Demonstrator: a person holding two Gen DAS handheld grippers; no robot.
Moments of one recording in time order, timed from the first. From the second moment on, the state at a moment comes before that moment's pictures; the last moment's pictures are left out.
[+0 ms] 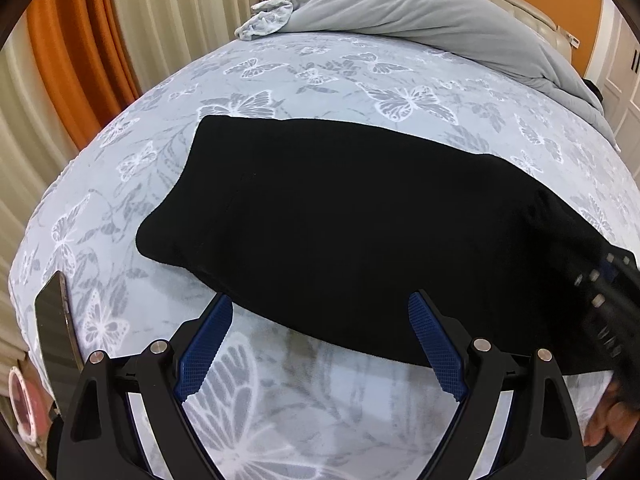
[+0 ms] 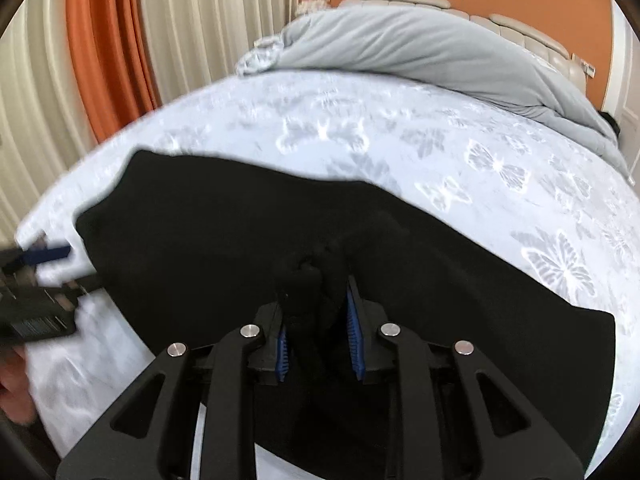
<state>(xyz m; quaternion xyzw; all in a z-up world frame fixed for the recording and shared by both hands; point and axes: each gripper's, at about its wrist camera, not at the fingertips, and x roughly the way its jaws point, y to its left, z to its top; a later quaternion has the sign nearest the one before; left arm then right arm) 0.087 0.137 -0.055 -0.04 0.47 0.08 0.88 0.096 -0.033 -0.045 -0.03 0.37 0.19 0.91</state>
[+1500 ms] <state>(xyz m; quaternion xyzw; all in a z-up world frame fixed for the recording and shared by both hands) 0.108 0.290 -0.074 -0.46 0.40 0.01 0.79 0.013 -0.322 -0.032 0.27 0.44 0.09 0.85</state>
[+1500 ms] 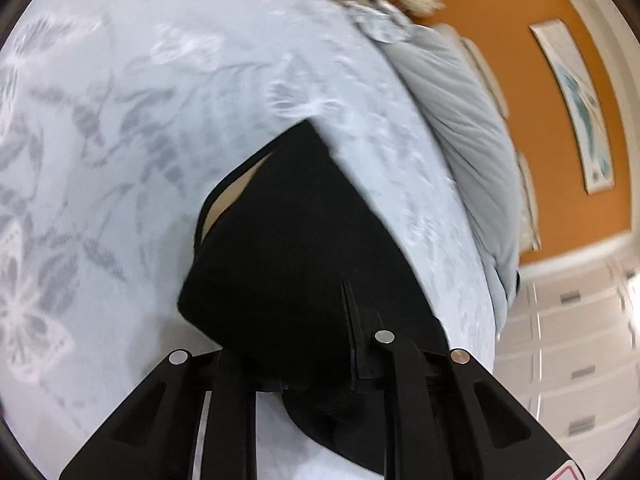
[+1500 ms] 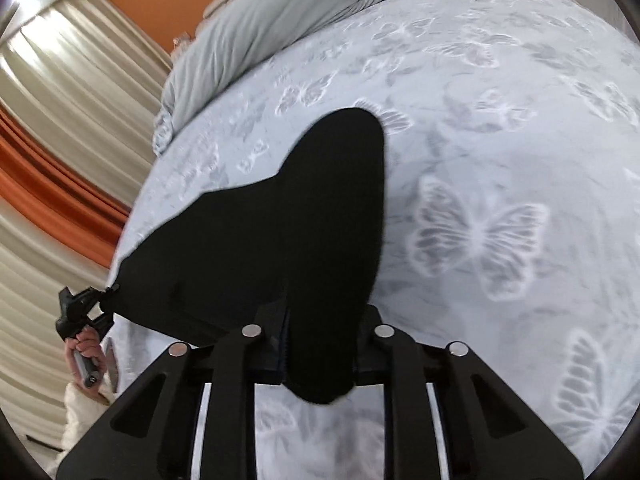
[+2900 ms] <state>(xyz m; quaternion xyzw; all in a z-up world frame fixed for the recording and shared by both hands) 0.089 0.238 -0.110 -0.42 0.52 -0.01 0.74 -0.012 -0.085 -0.054 -0.15 0.40 0.20 0.88</state>
